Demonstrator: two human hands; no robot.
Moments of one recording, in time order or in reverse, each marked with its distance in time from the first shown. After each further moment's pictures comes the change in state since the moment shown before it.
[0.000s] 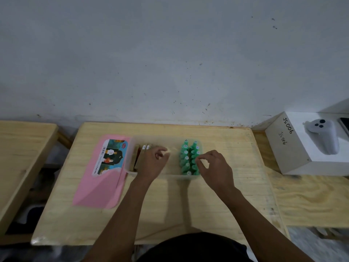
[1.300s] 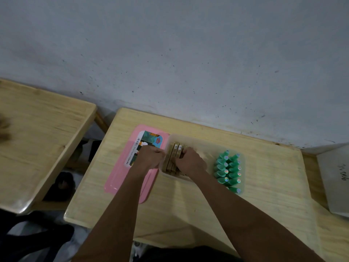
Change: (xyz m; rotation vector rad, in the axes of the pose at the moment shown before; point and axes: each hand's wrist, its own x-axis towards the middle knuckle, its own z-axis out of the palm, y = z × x) left_hand 0.038 -0.067 -0.096 -0.200 -0.057 -0.511; right_hand 0.062 -0.144 0.132 -0.023 -0.555 0.253
